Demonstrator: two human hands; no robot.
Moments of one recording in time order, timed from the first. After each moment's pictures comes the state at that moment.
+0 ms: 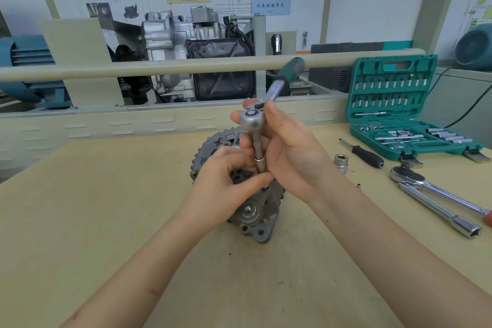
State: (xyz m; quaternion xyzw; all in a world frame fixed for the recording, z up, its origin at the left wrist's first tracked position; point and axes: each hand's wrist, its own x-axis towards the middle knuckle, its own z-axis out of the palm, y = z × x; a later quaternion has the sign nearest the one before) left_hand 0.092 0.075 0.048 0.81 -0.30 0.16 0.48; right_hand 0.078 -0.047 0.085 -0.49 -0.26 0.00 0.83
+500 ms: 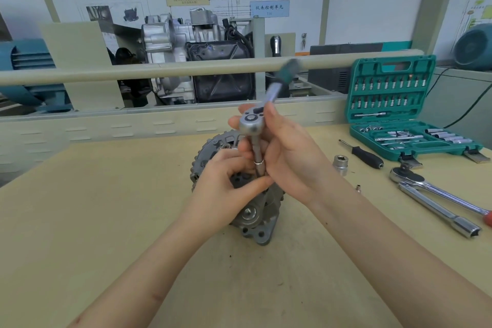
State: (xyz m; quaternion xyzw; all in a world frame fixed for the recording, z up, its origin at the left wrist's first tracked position) left_hand 0.090 0.073 0.046 0.81 -0.30 0.17 0.48; right_hand 0.079 -0.048 0.085 -0.49 -0.26 0.01 0.83
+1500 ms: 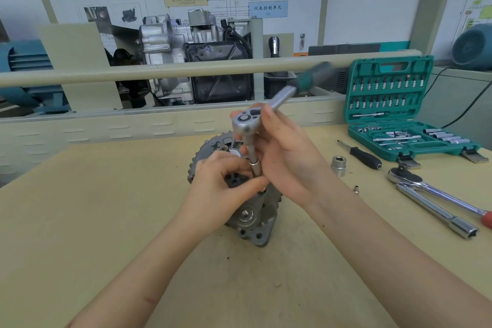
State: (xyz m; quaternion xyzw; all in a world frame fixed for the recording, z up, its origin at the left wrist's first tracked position) left_hand 0.087 0.074 0.051 0.80 -0.28 0.17 0.50; right_hand 0.080 -0.047 0.085 -0.47 -0.25 -0.02 0.85
